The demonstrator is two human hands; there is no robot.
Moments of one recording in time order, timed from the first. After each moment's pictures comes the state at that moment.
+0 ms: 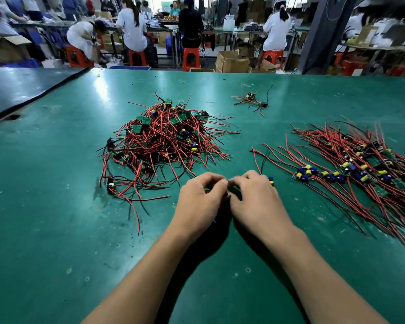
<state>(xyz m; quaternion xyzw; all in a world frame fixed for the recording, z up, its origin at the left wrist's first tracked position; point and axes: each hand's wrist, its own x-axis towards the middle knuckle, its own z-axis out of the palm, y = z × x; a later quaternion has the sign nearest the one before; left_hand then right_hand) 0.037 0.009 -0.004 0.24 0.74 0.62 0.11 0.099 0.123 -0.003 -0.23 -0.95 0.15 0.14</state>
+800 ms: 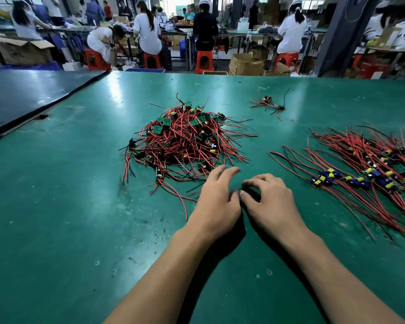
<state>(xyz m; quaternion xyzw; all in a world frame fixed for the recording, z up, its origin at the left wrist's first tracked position) 0.028 -0.002 -0.010 0.36 0.82 0.45 0.00 0.091 0.125 -0.022 -0.21 -0.93 0.21 0.21</state>
